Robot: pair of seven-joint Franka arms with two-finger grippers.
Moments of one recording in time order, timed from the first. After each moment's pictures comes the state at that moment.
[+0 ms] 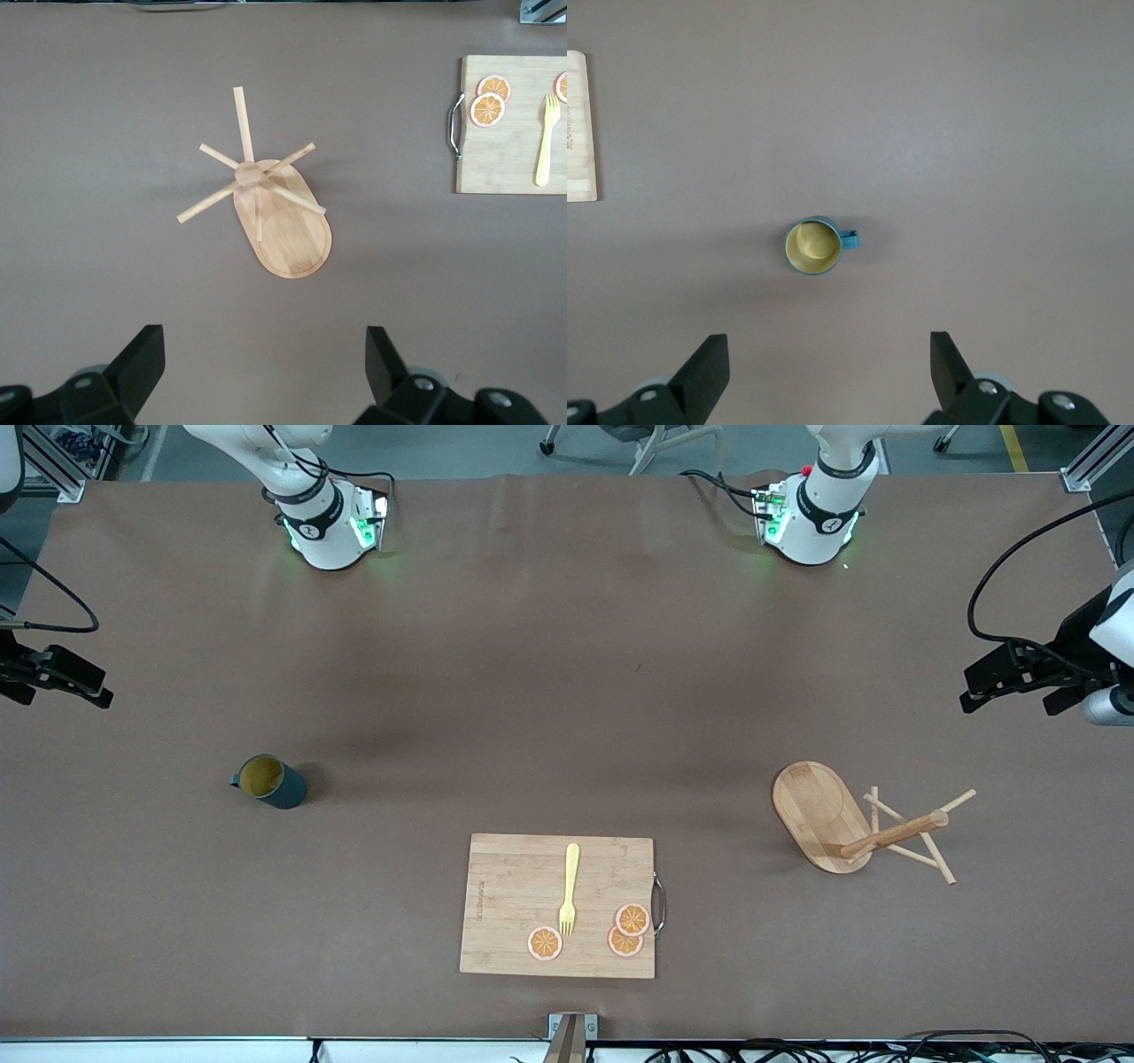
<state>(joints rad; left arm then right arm) 0.03 0.13 -0.12 -1.39 -0.02 1.61 -0.05 -0.09 0.03 -0.01 -1.61 -0.02 1.69 -0.04</state>
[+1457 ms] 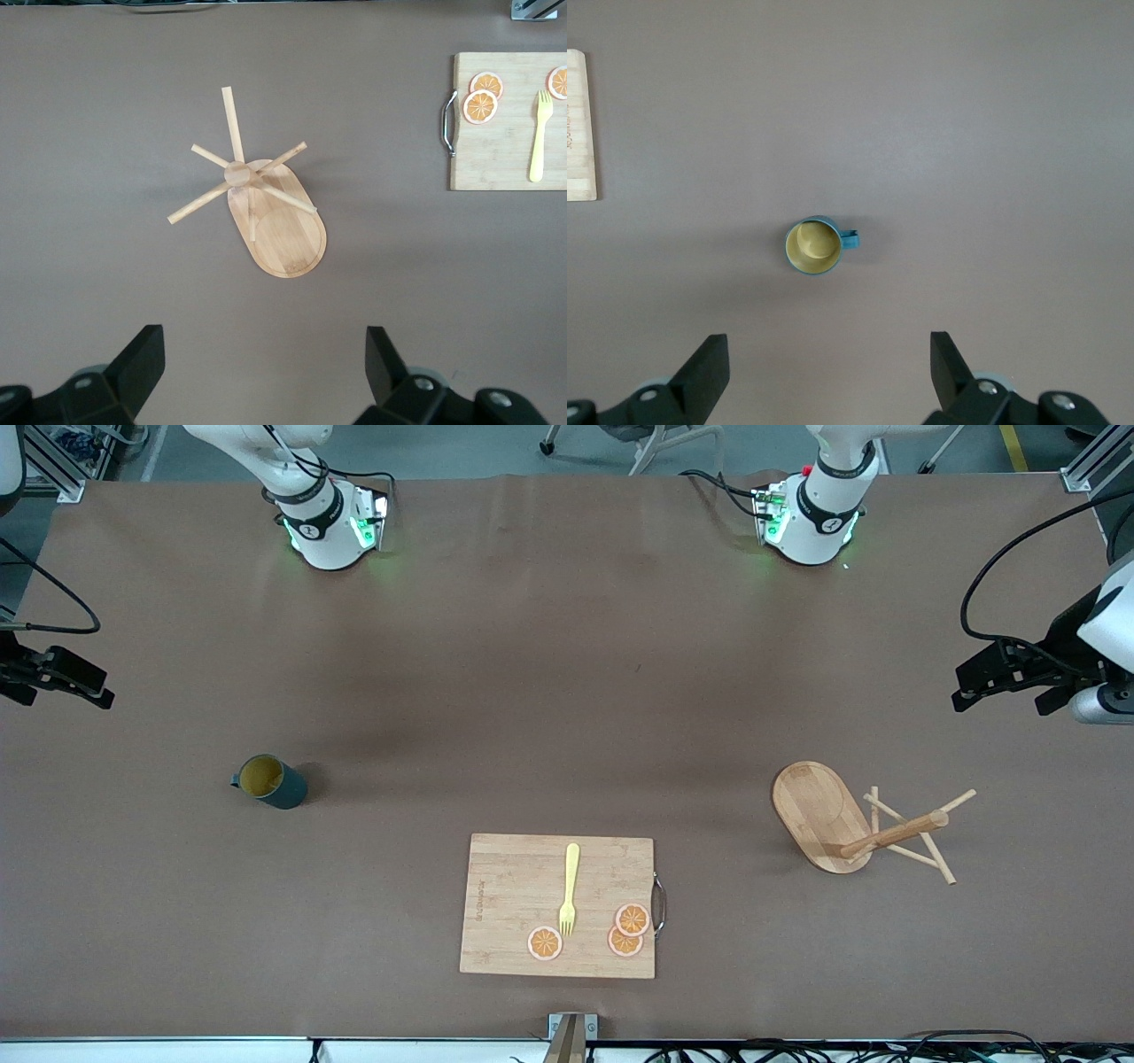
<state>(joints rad) 0.03 0.13 -0.13 -1.39 -0.02 1.61 -0.05 -0.09 0.03 -0.01 -1.61 -0.02 1.69 -0.04</state>
